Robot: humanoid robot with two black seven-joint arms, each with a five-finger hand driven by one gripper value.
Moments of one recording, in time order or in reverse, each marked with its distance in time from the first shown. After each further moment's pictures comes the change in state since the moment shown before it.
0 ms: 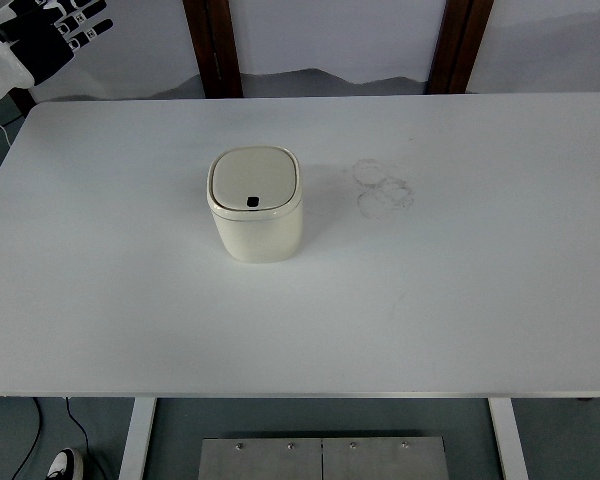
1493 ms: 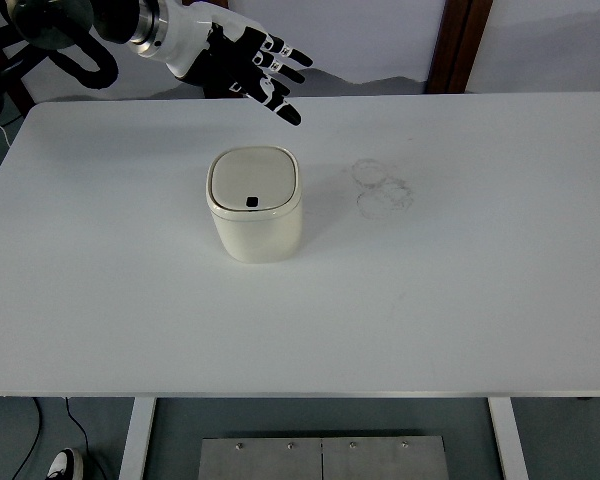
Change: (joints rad) left arm -0.583 -0.197 0.493 -0.222 0.280 -0.115 0.553; right arm 0.002 0.000 0.000 -0.001 -0.001 0.000 0.000
